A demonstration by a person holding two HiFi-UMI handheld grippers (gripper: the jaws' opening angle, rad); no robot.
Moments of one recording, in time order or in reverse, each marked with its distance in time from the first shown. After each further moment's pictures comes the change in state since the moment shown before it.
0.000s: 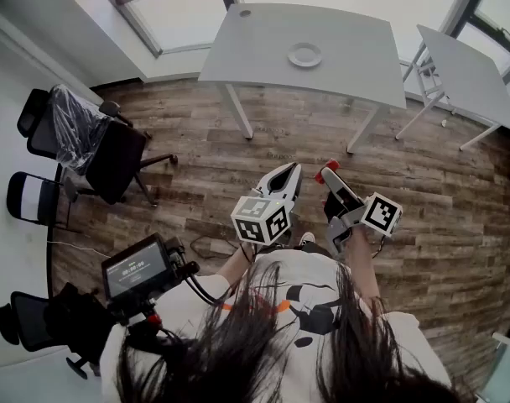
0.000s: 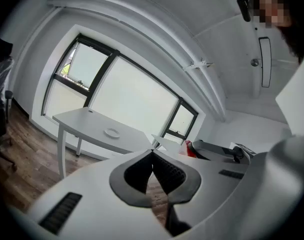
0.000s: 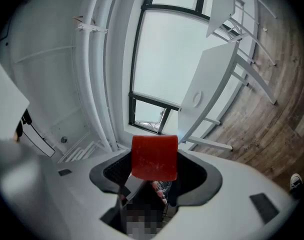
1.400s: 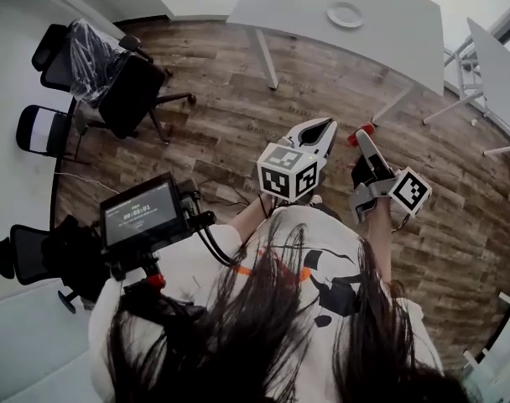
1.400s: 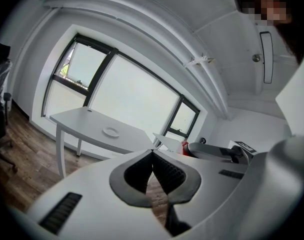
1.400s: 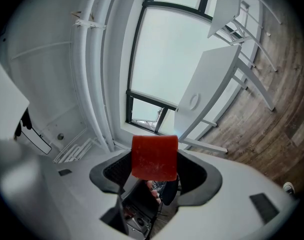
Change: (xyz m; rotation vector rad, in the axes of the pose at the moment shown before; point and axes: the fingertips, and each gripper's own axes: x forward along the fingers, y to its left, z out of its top) left arm 0.082 -0.004 -0.010 0.012 0.032 0.036; right arm 0.004 -0.065 0.062 0.006 0.037 -0.070
